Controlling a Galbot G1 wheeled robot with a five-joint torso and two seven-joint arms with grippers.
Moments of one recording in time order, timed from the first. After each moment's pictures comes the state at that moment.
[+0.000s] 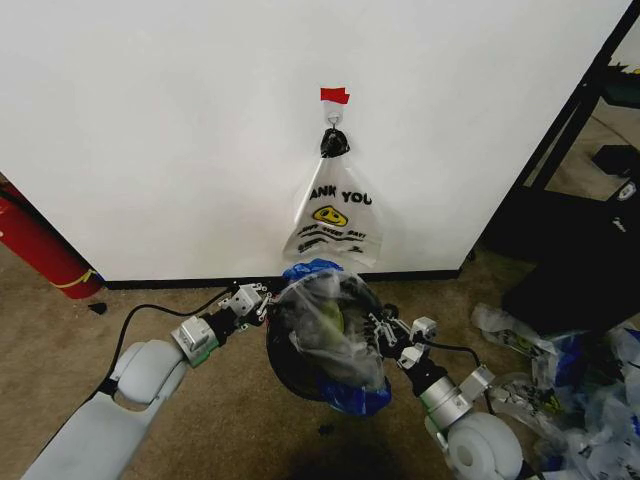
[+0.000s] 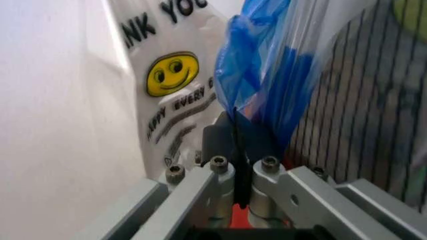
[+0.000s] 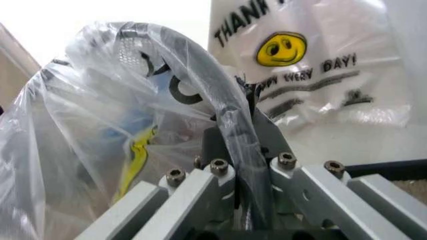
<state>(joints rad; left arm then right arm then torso) 1.13 -0.95 -0.34 -1.87 -0.18 -0.10 0.44 -1.44 1.16 0.30 2.00 0.80 0.08 -0.24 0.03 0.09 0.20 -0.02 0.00</state>
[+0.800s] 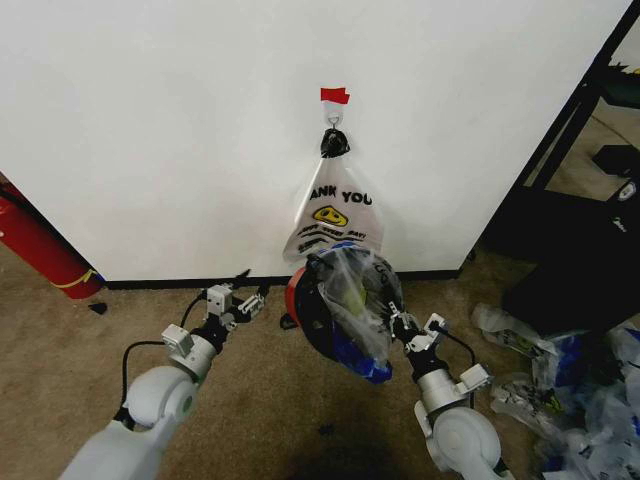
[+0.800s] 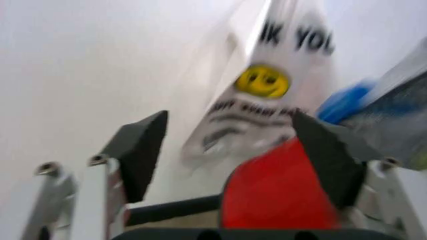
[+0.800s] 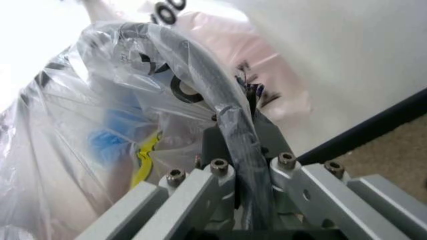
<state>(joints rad) 1.31 -1.05 -0.34 -2.03 -0.61 -0.02 -0.01 -1.38 1.25 0.30 1.90 0.99 0.14 -0.04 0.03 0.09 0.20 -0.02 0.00</state>
